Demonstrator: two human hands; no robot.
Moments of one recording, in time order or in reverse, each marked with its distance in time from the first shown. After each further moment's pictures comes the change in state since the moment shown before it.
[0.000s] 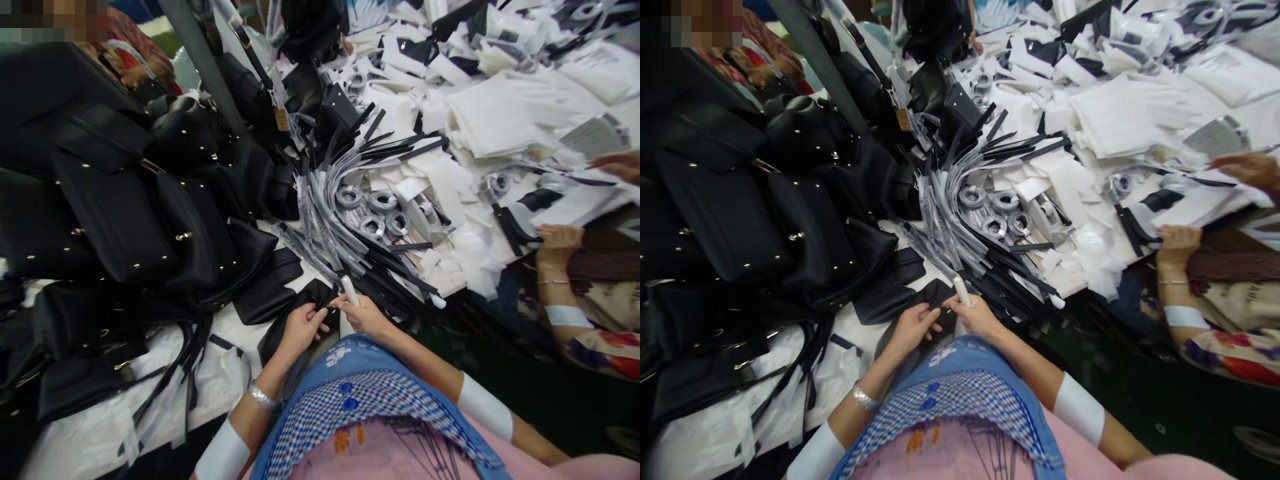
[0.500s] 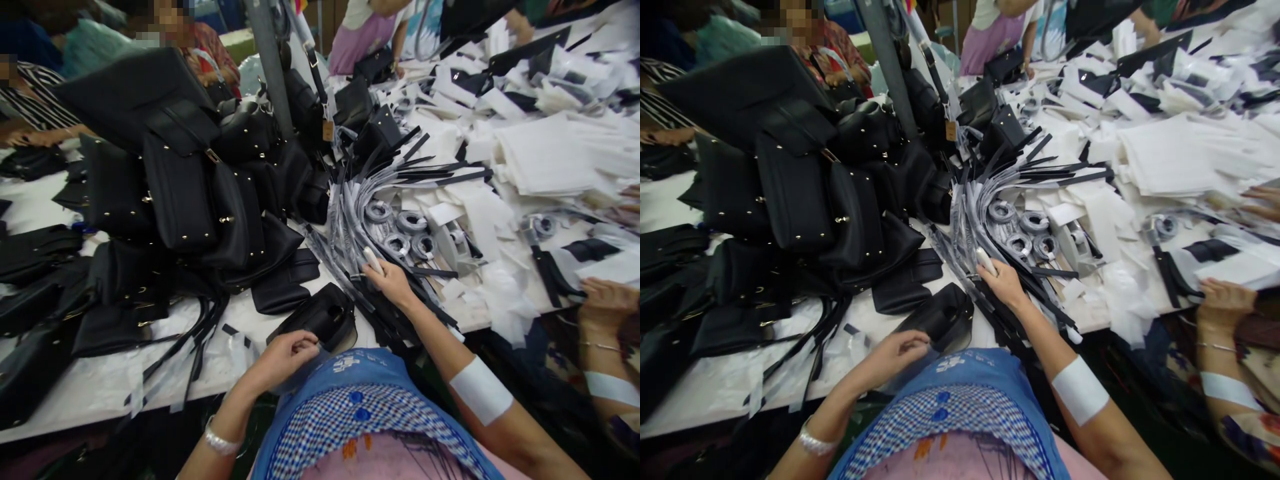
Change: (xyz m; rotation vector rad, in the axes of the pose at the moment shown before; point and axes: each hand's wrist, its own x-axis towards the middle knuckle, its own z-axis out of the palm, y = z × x) left_hand -0.078 -0.007 -0.055 0.141 -0.137 0.064; right_hand 0.065 -0.067 -0.057 -0.744 0.206 -0.420
